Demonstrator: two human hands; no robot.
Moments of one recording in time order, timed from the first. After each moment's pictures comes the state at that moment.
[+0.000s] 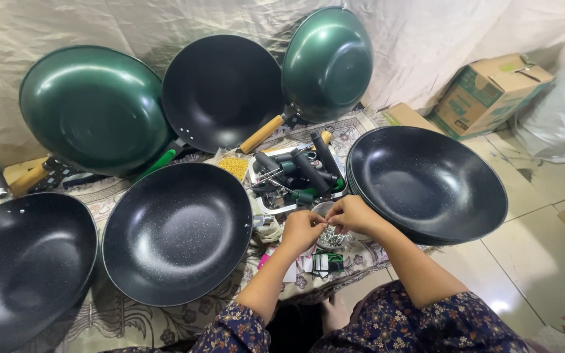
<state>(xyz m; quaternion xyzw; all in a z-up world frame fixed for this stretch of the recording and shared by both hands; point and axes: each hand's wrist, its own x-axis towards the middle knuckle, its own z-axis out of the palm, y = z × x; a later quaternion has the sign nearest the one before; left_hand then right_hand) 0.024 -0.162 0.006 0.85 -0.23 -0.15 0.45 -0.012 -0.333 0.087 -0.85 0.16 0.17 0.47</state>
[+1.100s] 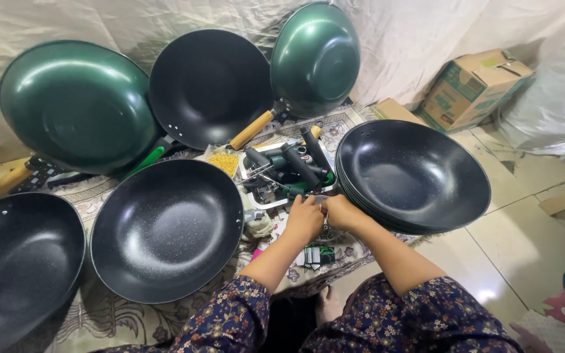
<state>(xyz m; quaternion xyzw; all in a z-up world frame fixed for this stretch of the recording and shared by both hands) 0.001 -0.206 0.013 0.85 -0.39 0.28 -0.21 0.004 -0.361 -0.008 -0.98 0.03 0.14 0.13</state>
